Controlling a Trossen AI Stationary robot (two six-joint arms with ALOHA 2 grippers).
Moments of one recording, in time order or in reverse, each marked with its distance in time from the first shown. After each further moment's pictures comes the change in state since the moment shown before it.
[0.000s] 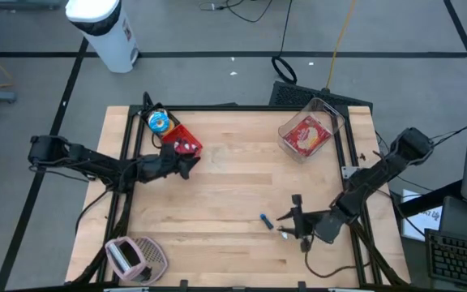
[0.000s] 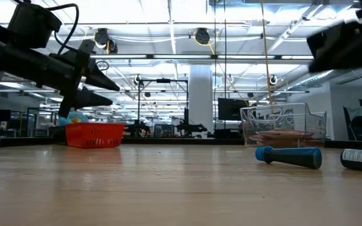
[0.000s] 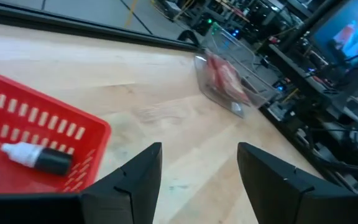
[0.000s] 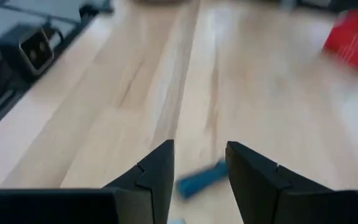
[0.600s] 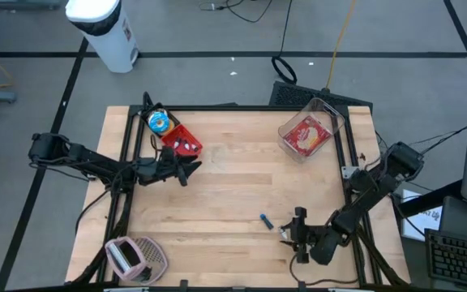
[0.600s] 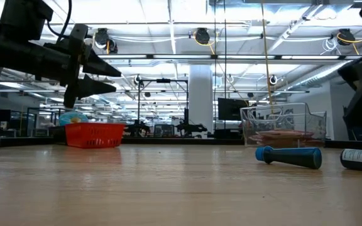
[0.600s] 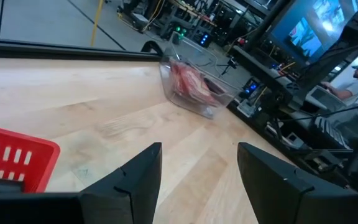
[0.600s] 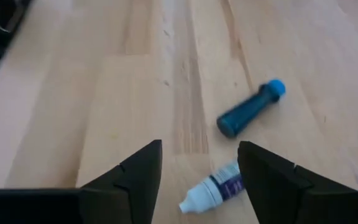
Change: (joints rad) left arm -0.082 0.000 0.000 0.114 -0.008 0.130; right arm 0.121 0.244 0.145 -0.248 0.057 0.482
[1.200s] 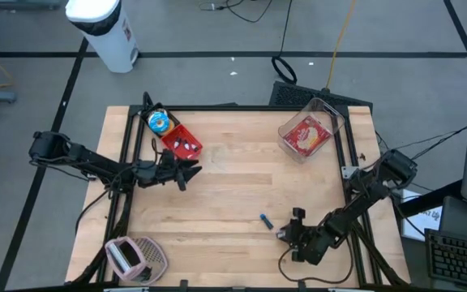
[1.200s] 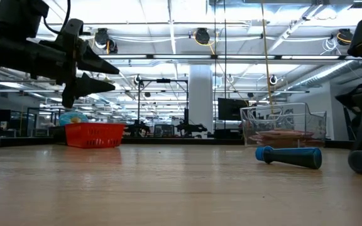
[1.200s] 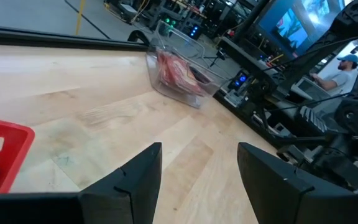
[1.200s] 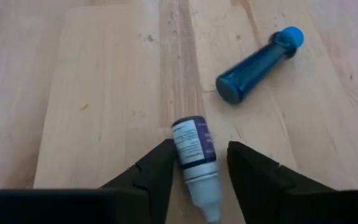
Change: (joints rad) left arm -0.062 0.000 0.000 -0.003 -0.001 -0.016; right arm -0.049 0.110 0.025 -0.082 -0.052 0.053
